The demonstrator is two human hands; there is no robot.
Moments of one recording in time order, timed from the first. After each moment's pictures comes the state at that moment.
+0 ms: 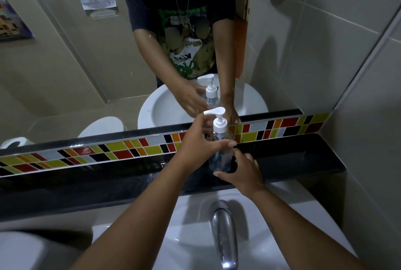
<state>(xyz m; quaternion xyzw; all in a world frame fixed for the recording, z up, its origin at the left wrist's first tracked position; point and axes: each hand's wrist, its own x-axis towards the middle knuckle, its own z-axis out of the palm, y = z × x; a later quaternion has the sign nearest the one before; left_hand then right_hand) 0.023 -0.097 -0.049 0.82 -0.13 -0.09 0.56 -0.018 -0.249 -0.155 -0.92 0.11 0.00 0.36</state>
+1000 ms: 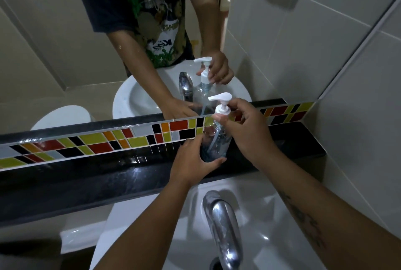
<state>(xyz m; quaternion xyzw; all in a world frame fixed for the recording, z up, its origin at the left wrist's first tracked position) 0.025 -0.087 -0.162 0.89 -0.18 -0.03 0.42 -0.016 -0.226 -0.030 -0.82 0.05 -0.17 0.54</state>
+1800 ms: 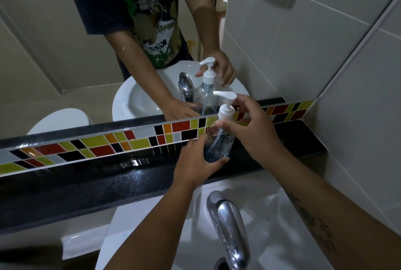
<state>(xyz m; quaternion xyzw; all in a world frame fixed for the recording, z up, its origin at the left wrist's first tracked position) 0.028 -0.087 -0.167 0.89 -0.19 -0.04 0.40 -0.019 -0.229 -0.030 -0.85 0.05 -0.16 0.49</state>
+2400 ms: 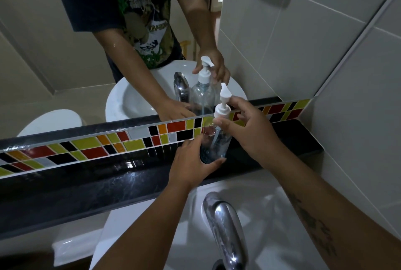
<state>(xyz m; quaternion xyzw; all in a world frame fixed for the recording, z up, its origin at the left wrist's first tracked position) 0.031 -0.086 -0.174 0.89 -0.20 -0.03 0.40 -0.020 -0.231 -0.031 -0.84 0.05 -0.11 0.53</state>
